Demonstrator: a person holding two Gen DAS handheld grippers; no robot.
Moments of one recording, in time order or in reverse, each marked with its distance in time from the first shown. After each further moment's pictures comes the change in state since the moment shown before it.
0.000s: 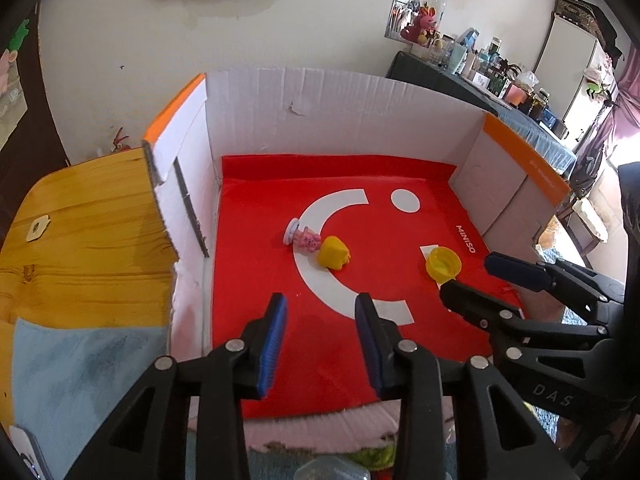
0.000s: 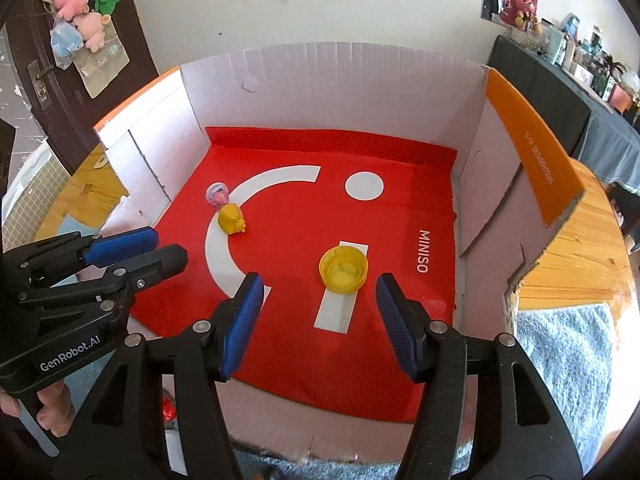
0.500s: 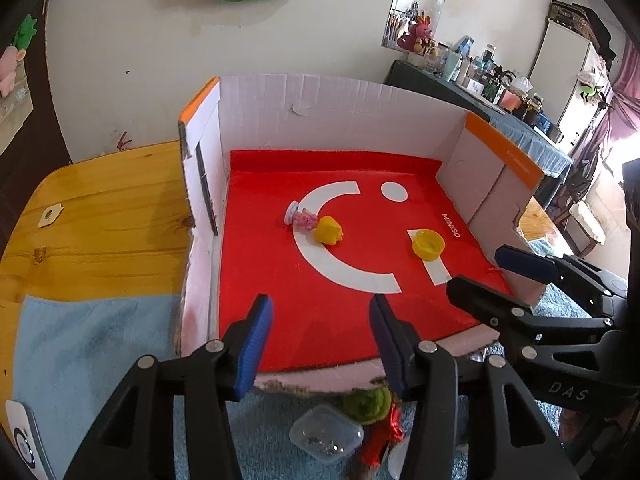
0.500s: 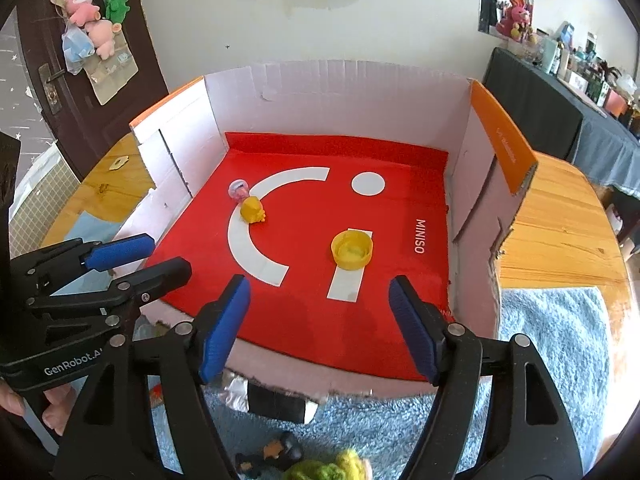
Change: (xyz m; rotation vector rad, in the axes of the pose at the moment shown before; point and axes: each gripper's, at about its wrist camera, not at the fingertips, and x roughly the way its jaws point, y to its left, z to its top) left arm -0.026 -0.001 -0.024 -0.004 -0.037 -0.006; right arm -0.024 0.011 -0.019 -0.007 -0.060 -0.004
